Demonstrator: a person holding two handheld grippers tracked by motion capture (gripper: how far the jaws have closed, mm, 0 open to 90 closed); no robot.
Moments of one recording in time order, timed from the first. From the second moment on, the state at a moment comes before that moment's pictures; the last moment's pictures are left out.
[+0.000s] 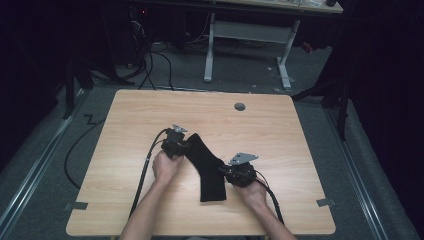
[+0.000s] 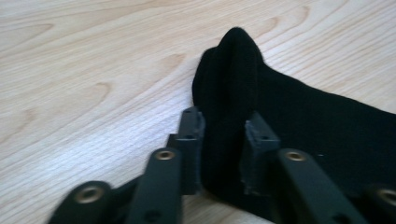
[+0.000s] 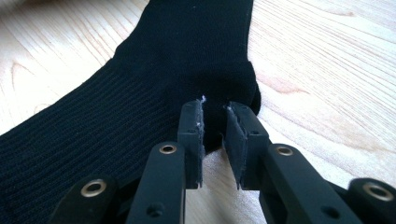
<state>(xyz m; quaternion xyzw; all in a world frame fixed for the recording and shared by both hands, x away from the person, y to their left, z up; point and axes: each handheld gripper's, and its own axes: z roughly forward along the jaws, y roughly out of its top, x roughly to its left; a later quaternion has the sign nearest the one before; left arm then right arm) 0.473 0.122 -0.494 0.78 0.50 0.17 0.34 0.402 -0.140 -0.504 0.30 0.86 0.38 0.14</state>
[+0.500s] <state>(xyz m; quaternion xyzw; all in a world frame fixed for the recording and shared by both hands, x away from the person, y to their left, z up) 0.463 0.121 -0.479 0.79 0.47 0.18 0.36 0.402 -0.139 -0.503 0.30 0.86 0.38 0.15</state>
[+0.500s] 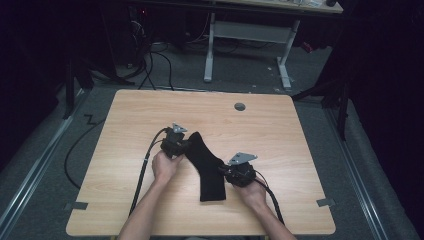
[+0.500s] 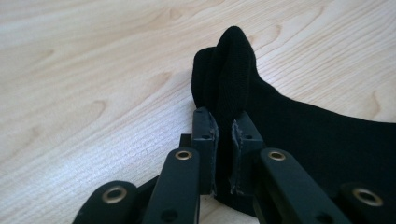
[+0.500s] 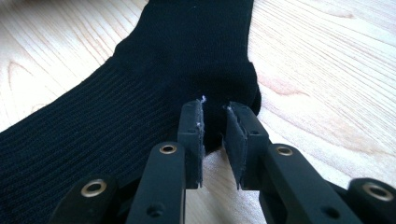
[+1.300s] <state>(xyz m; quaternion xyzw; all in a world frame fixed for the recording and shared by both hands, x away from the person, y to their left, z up) 0.412 0.092 -0.481 0.83 0.38 0.18 0.37 0.401 -0.137 -0.503 0.30 0.86 0.37 0.15</state>
